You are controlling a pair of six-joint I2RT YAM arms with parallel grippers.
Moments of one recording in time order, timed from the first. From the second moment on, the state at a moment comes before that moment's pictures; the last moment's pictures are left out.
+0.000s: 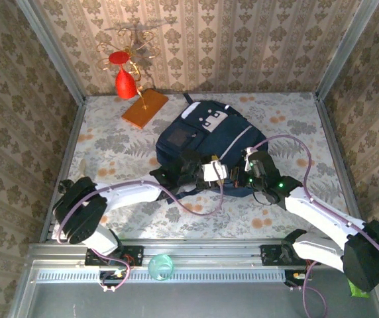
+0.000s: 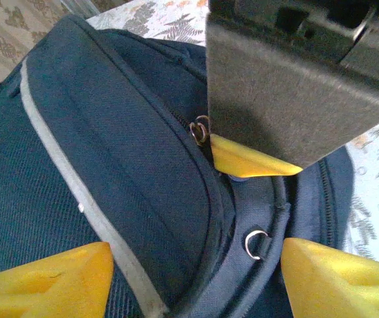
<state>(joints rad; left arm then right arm) -0.98 1.56 0.88 0.18 0.13 0.62 0.51 1.07 0.60 -0.24 -0.06 0.55</state>
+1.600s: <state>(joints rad) -0.82 1.23 0.62 0.17 0.24 0.55 0.45 1.08 0.72 -0.34 -0.08 0.47</state>
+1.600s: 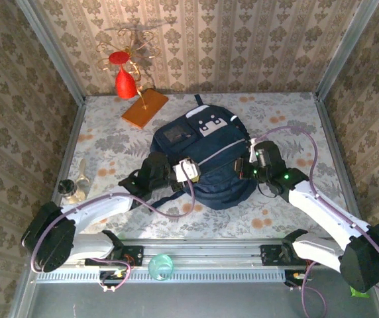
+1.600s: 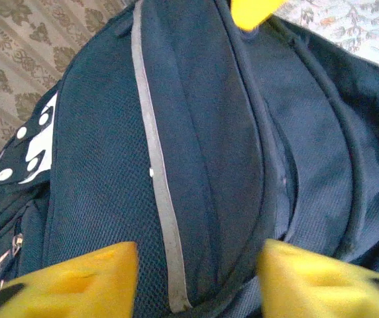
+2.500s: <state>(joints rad) -0.98 1.52 0.90 0.13 0.06 0.56 0.49 1.08 0.70 -0.31 -0.07 0.45</state>
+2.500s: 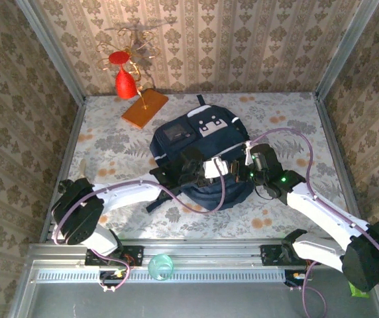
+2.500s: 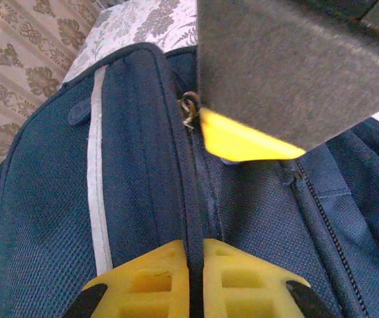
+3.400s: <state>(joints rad) -0.76 1.25 0.72 0.03 0.35 0.60 0.52 1.05 0.73 -0.38 -0.08 0.37</state>
